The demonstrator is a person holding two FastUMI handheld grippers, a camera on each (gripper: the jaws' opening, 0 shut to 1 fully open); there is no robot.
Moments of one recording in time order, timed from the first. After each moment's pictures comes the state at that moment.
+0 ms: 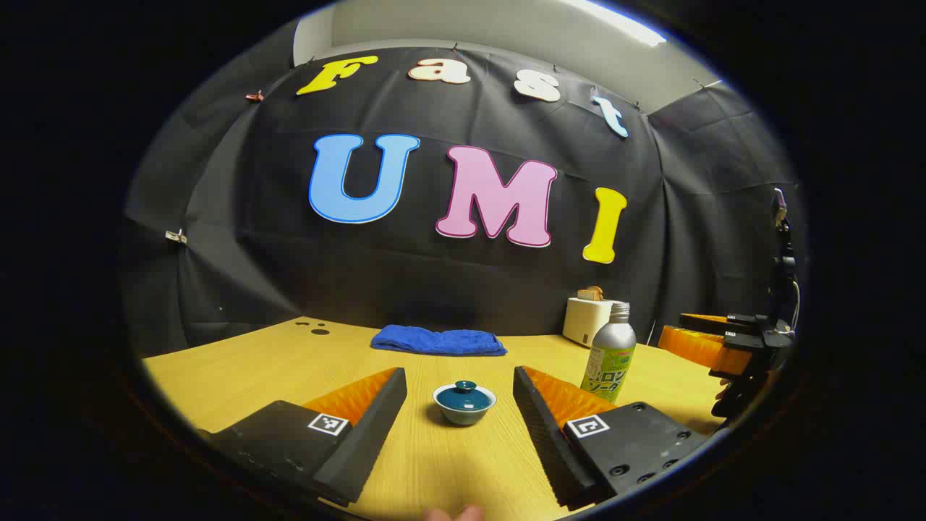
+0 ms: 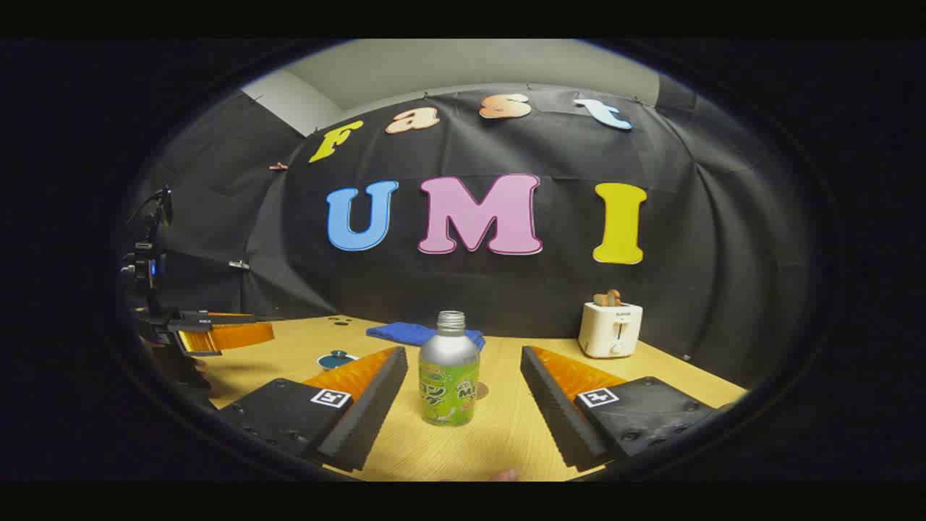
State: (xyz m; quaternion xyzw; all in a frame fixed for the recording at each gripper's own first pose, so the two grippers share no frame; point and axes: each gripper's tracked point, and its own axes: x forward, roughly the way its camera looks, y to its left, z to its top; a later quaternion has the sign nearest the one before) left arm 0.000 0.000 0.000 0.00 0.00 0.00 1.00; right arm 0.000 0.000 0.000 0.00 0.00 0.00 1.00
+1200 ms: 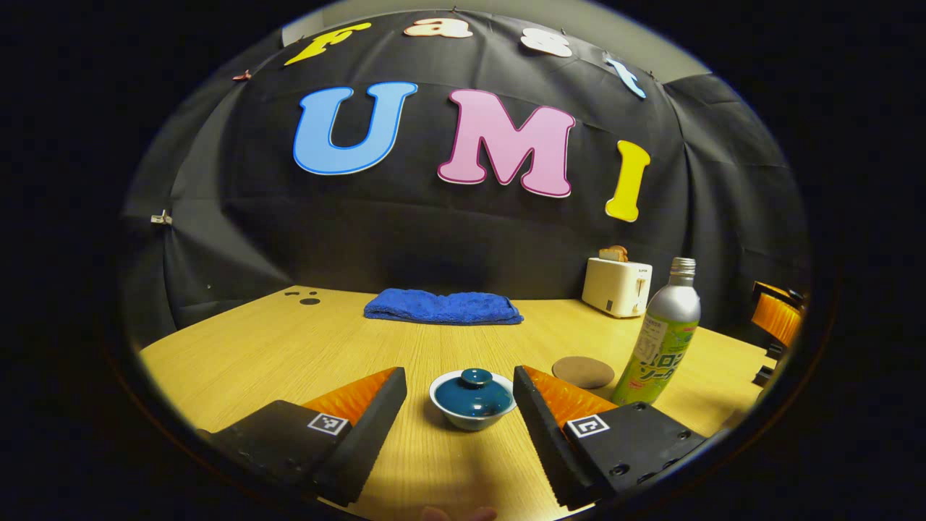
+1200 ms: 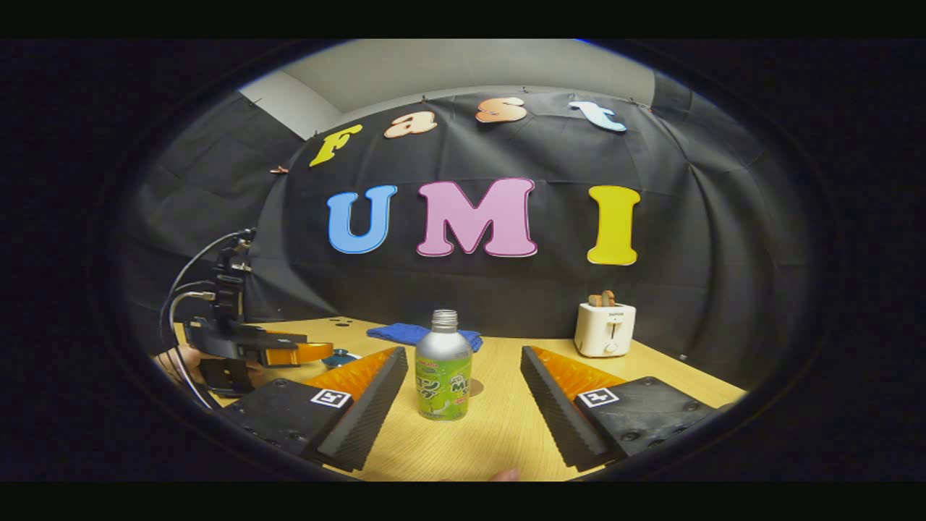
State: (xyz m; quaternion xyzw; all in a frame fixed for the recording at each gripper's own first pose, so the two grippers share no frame) left arm 0.088 0.008 -0.060 0.01 0.09 0.02 1.00; right arm -0.017 -0.009 0.003 0.00 -0.01 0.00 1.00
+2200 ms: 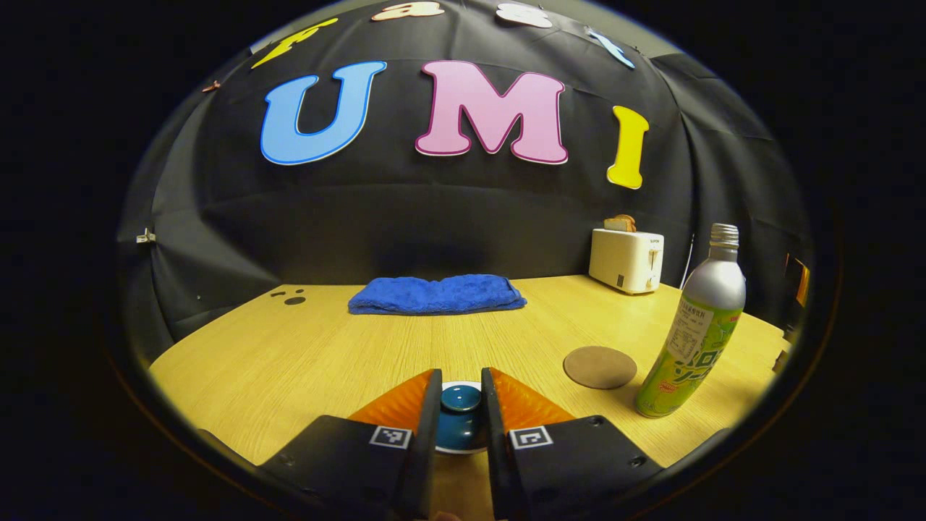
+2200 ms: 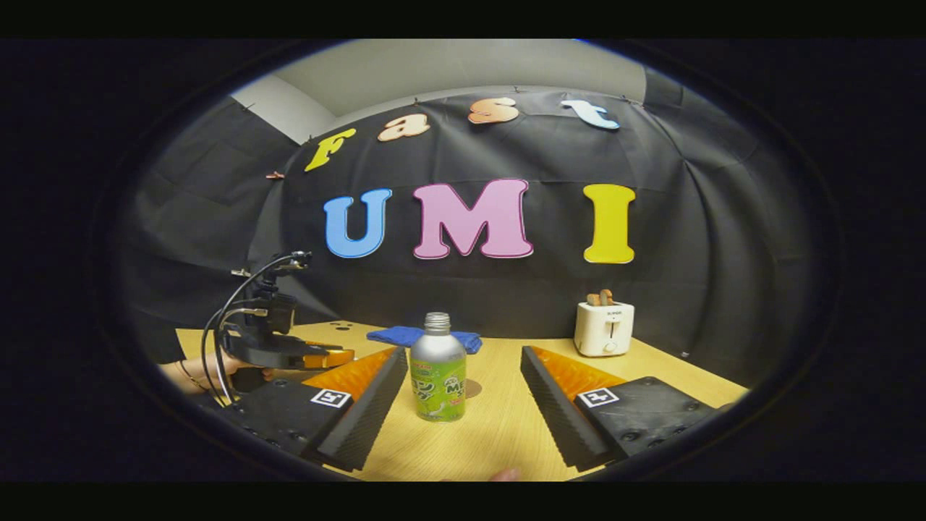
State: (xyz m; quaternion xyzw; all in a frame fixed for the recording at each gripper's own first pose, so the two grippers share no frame) left arm 0.128 -0.007 -0.079 0.04 0.13 0.02 0.99; right arm -0.019 -0.018 0.006 0.02 -0.01 0.00 1.00
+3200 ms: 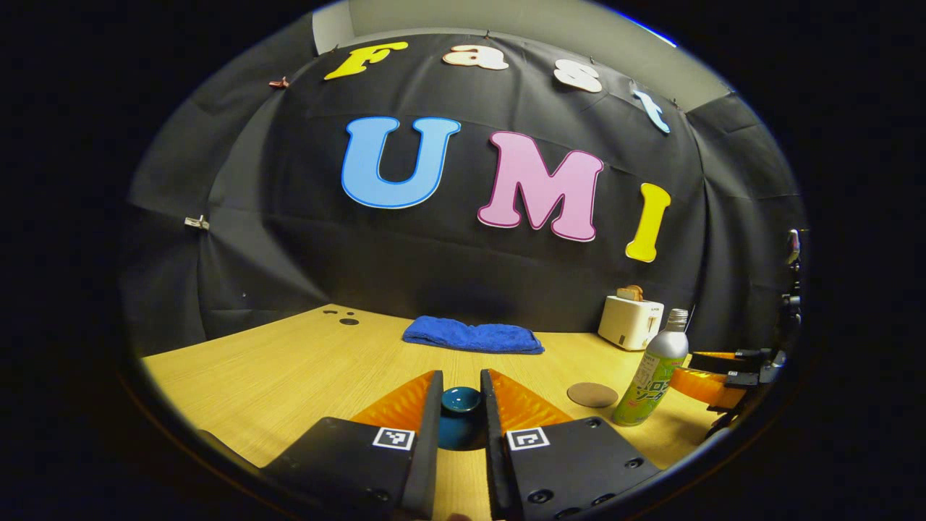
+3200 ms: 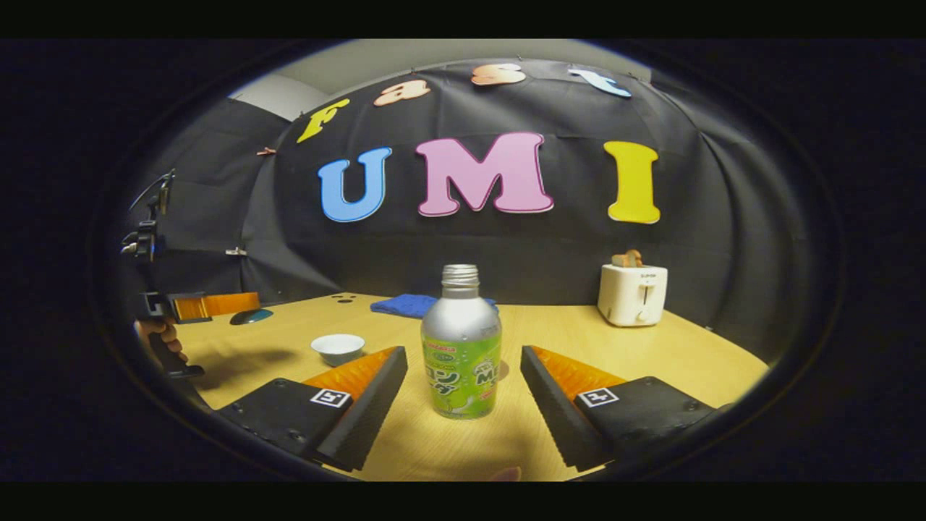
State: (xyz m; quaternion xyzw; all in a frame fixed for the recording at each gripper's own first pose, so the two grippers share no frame) left arm 0.015 0.052 -0.011 -0.03 0.03 0.07 1.00; right arm 0.047 0.014 -0.064 0.04 0.09 0.01 0.99
